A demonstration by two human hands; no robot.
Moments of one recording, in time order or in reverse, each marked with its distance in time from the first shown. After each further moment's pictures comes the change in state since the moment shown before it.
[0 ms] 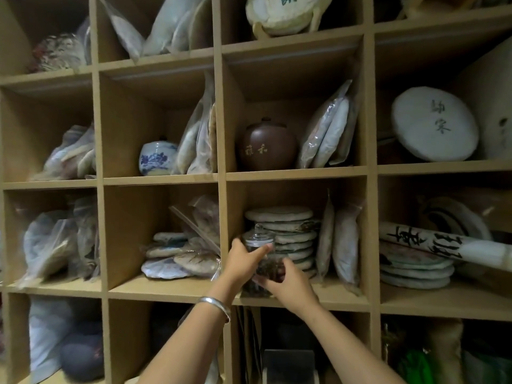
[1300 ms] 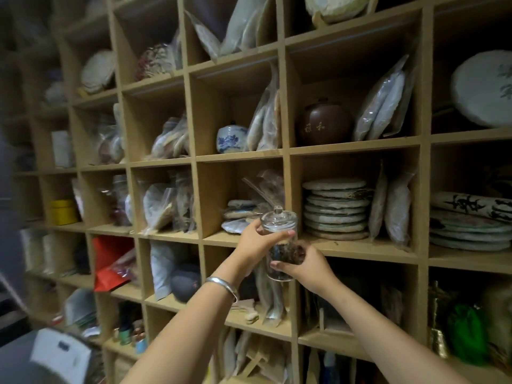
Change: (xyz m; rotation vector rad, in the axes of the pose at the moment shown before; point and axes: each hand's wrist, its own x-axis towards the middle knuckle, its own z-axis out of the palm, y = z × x) left_hand -0.147 0.008 -0.113 -0.149 -0.024 0.065; right_hand -0.114 -0.072 0.045 0.395 -0.259 -0.086
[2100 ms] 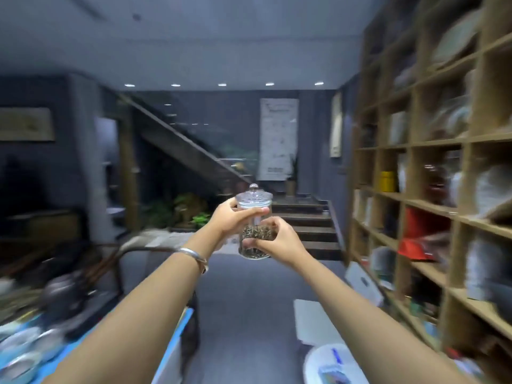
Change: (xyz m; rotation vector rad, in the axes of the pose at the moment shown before) left_hand -0.446 0.157 -0.278 0.467 1.245 -0.126; right_hand -0.239 -0.260 0.396 0.415 -1.094 -0.582
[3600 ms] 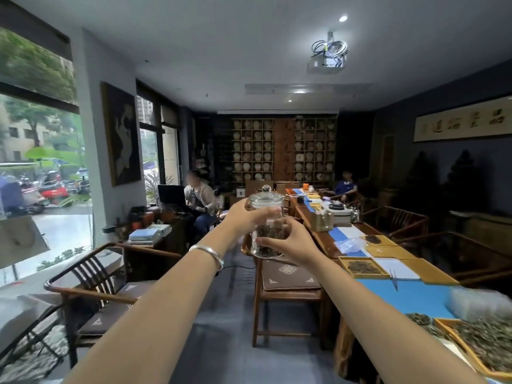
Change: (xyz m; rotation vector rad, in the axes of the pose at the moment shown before) left_hand -0.560 0.151 -0.845 0.742 1.256 -0.243; right_hand -0.190 -0.614 0.876 0.789 -1.145 -0.668
